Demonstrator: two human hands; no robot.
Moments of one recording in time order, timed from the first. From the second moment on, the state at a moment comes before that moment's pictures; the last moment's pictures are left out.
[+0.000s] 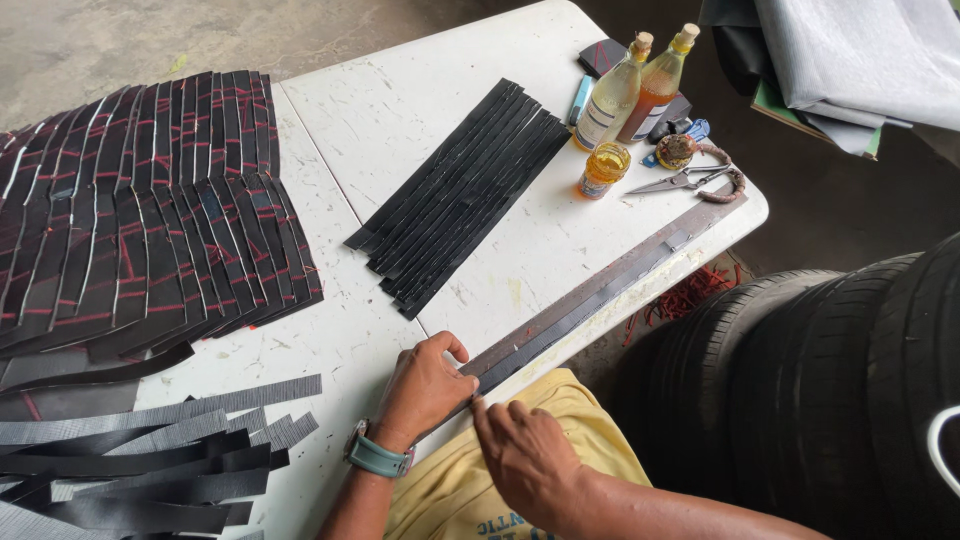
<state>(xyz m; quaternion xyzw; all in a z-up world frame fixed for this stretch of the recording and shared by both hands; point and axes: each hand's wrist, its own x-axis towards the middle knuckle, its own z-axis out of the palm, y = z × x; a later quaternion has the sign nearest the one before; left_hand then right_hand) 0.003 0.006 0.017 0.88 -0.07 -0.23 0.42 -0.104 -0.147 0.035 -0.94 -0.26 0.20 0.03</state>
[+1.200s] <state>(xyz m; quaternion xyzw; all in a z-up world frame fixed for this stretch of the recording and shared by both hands) 0.021 0.039 -0.177 0.82 -0.01 -0.38 0.43 0.033 -0.443 0.050 -0.95 0.19 -0.10 0.24</state>
